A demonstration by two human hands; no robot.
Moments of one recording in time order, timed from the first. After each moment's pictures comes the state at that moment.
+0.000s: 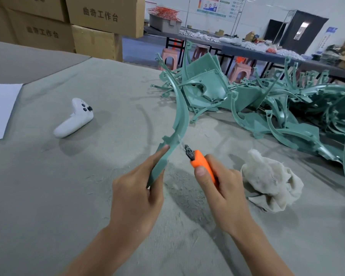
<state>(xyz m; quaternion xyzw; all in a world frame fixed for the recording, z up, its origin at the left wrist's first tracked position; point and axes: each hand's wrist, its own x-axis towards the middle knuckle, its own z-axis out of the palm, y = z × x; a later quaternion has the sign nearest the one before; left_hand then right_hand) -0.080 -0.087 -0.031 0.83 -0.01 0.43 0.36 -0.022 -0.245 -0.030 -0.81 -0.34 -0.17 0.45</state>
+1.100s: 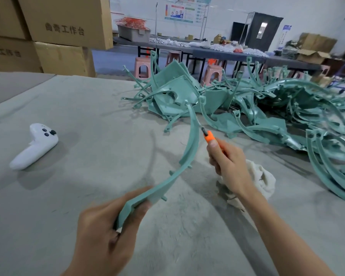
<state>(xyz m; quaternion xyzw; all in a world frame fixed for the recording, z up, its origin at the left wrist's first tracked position) -0.089 -0.089 -0.016 0.81 -0.12 0.40 0.41 0.061 -0.300 -0.019 -0.81 -0.21 -0.14 0.53</state>
